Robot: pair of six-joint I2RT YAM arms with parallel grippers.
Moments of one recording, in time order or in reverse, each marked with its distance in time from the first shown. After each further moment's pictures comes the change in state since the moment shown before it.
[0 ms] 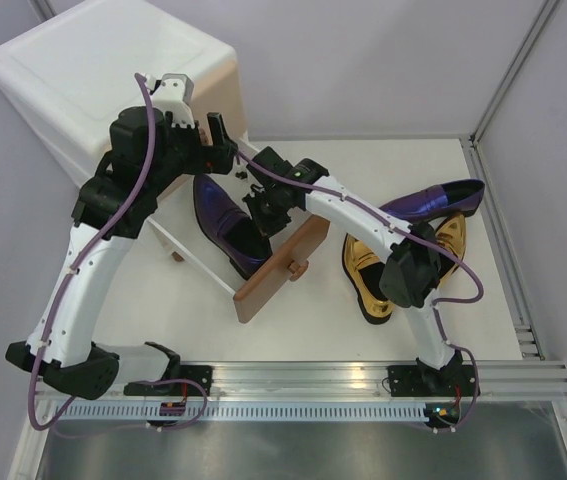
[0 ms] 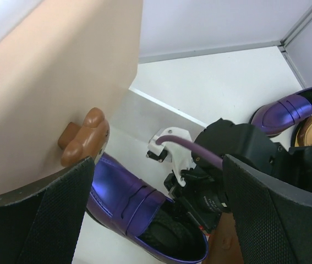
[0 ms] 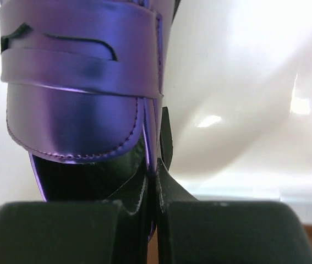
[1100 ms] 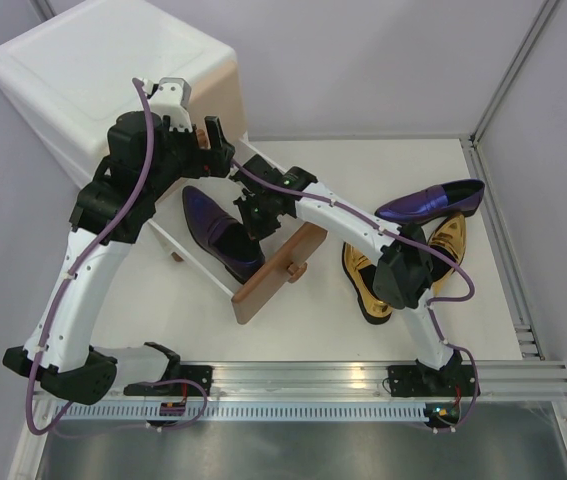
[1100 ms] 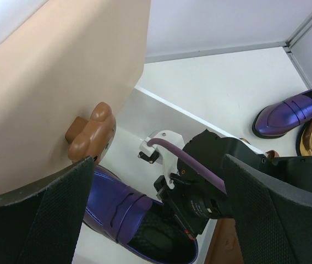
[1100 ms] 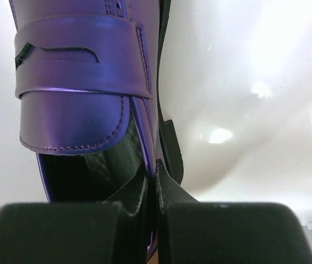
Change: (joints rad) left arm 0.000 -0.035 -0.032 0.008 -0.023 0.007; right arm 0.050 0.046 -0.001 0.082 0.056 0.086
